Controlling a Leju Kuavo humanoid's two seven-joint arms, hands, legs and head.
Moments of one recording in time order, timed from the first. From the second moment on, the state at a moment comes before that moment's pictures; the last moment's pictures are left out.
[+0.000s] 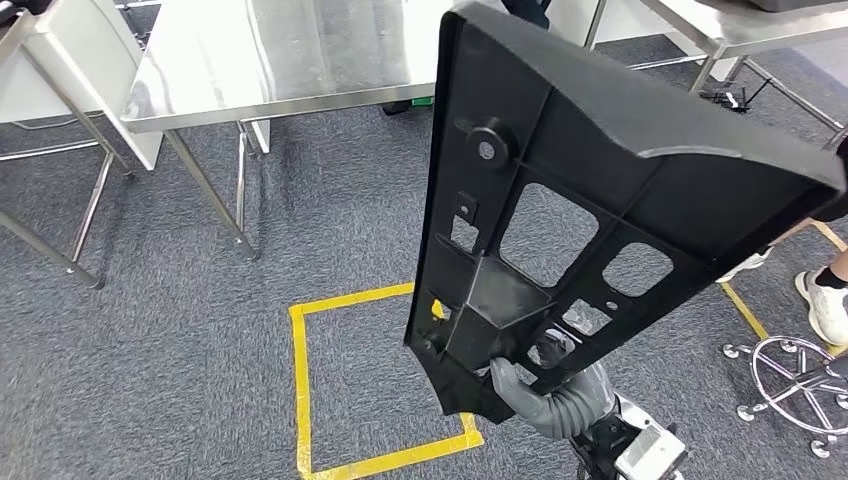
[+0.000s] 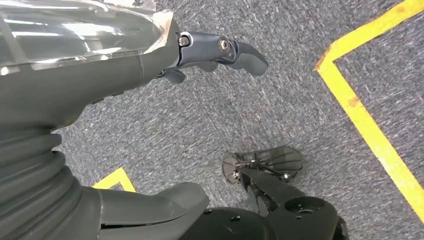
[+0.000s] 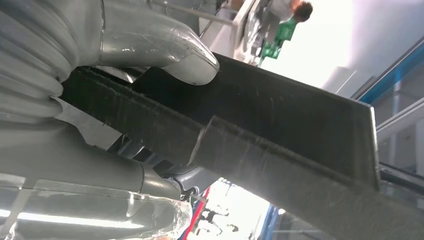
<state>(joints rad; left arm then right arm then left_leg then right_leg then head) -0.03 -0.09 0.80 -0.19 -0.91 0.07 -0.37 0.00 -0.12 0.35 -1.97 0.08 0.19 -0.45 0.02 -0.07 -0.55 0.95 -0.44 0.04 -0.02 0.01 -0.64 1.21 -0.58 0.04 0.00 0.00</state>
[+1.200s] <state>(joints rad) -0.02 -0.10 0.80 -0.19 -0.93 0.09 -0.36 0.03 -0.13 0.35 -1.97 0.09 0.17 -0.45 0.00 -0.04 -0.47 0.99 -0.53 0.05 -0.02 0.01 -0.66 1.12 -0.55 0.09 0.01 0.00</state>
